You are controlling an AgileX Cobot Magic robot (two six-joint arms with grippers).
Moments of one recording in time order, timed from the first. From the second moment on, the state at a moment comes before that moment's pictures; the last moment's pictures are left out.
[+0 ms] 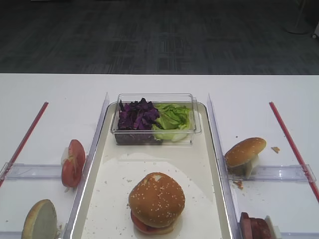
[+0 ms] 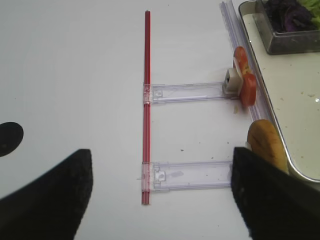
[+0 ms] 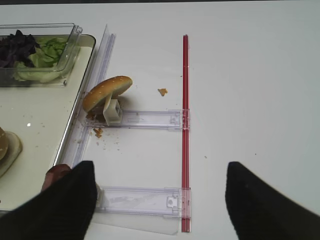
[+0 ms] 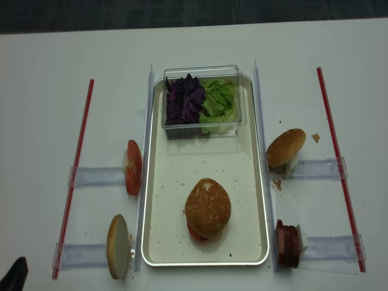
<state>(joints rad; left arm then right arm) 0.01 -0.02 -0.49 0.04 1.18 -0.03 0.01 -0.02 -0.48 0.11 1.13 -0.02</state>
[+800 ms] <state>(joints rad) 0.01 -0.02 -0.49 0.04 1.18 -0.03 0.01 -0.02 -0.48 0.11 1.13 -0.02</state>
